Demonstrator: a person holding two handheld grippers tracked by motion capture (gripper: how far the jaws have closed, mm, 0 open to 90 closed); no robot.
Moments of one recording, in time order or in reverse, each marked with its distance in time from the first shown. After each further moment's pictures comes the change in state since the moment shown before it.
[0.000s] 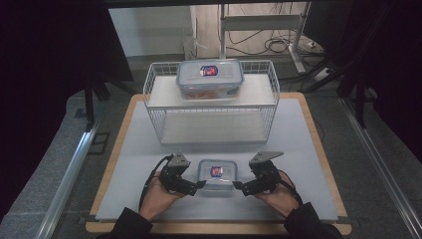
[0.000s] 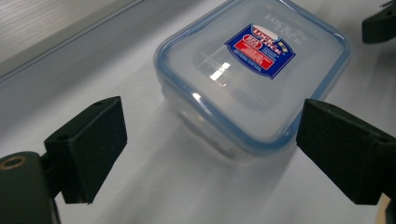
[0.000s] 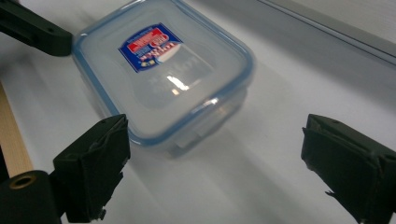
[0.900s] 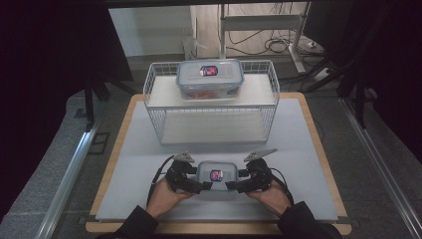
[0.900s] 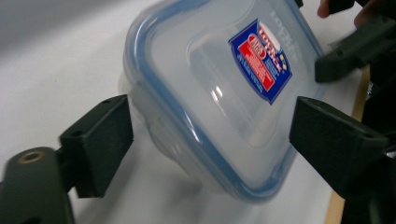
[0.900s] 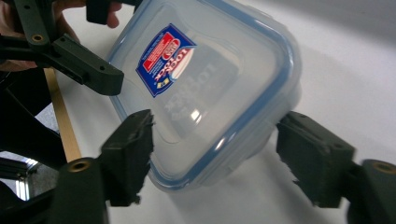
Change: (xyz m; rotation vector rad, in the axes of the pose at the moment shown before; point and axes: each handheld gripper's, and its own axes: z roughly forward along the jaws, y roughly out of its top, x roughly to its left) left arm 0.002 -0.003 0.013 0.056 -0.175 -0.134; right arm -0.001 0.001 0.017 0.032 0.188 0.133
